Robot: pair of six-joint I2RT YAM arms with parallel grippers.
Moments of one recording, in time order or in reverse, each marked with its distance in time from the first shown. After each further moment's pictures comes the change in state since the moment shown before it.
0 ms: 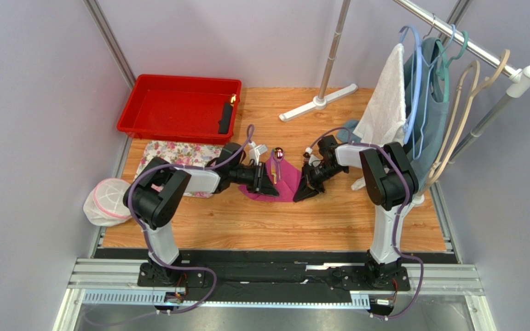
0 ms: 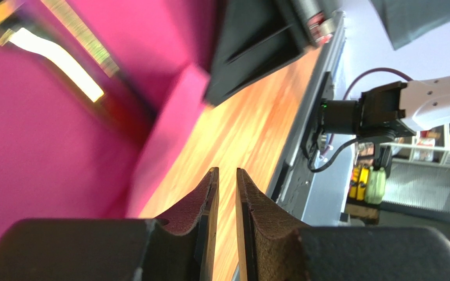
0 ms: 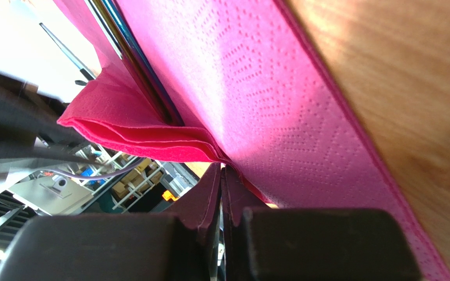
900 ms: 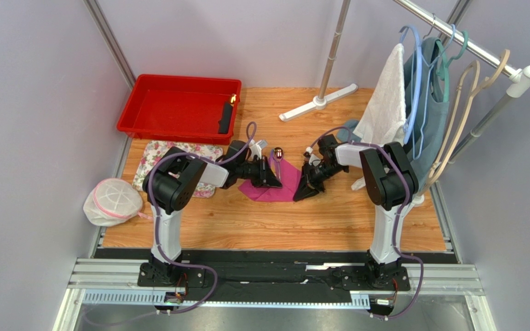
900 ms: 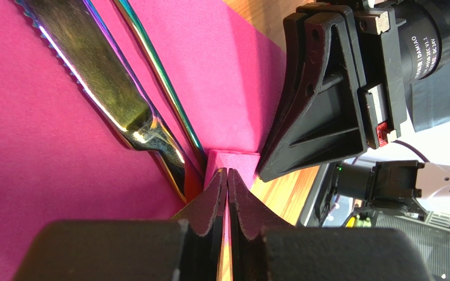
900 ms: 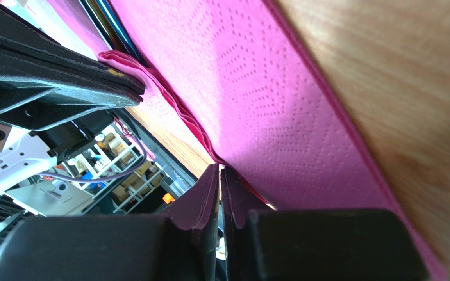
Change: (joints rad) left arm -0.015 0.207 0.138 0.123 -0.138 -0.154; right arm 0.000 -0.001 0.007 -0.006 0.008 0.008
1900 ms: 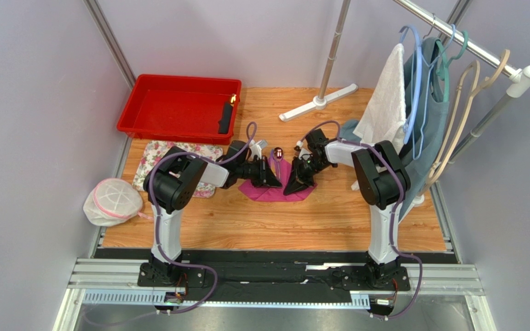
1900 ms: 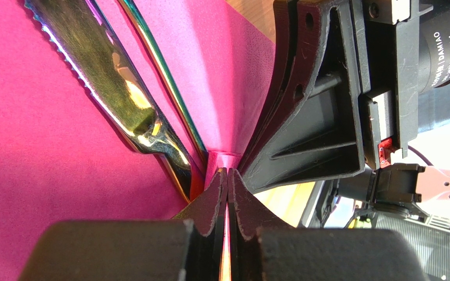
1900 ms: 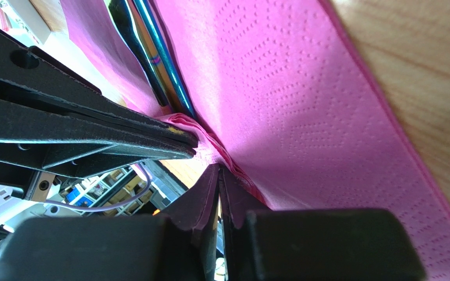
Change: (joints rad) left arm 0.009 0.010 0.004 0.002 -0.002 0.002; right arm 0.082 0.040 0.095 0.072 0.070 0.115
